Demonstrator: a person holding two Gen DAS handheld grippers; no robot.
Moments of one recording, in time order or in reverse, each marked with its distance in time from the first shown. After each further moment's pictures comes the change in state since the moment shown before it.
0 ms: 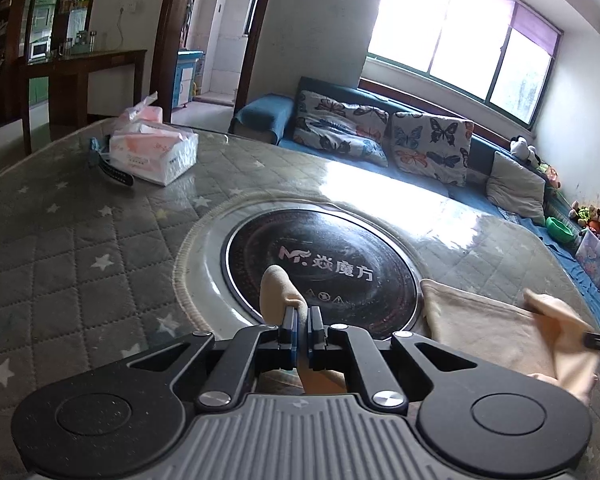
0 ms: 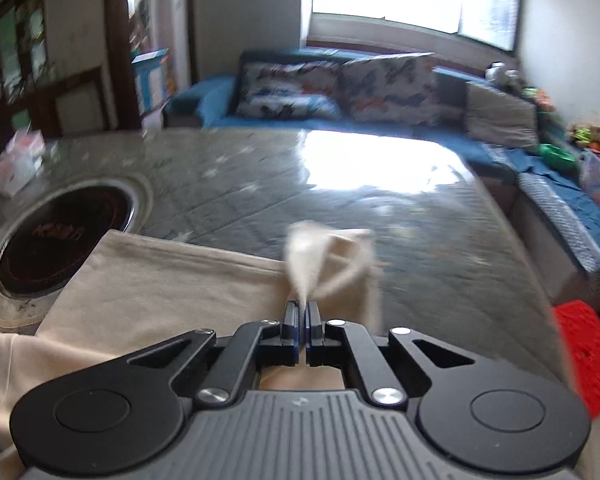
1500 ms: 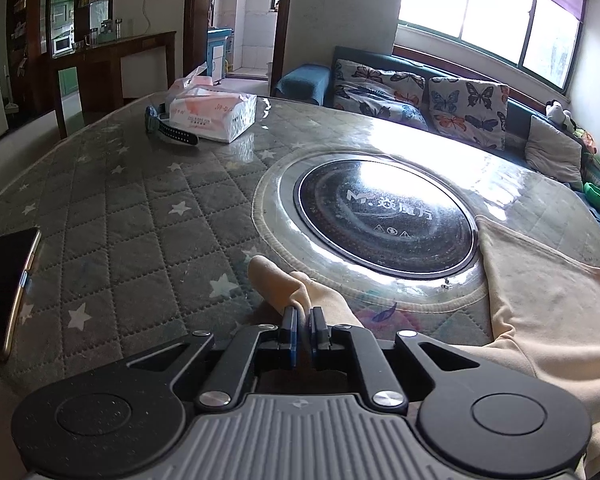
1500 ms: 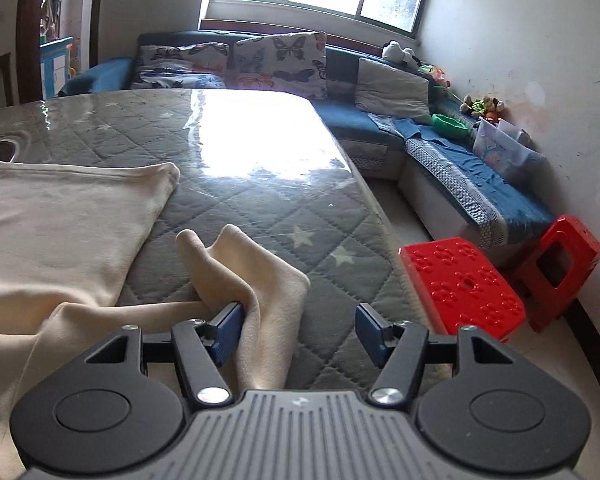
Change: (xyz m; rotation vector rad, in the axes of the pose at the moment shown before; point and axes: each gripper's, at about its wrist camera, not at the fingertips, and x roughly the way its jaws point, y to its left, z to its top) left arm -0.025 0.030 -0.032 0.036 0.102 0.130; right arm -0.027 -0.076 -0.082 0.042 0.065 -0.313
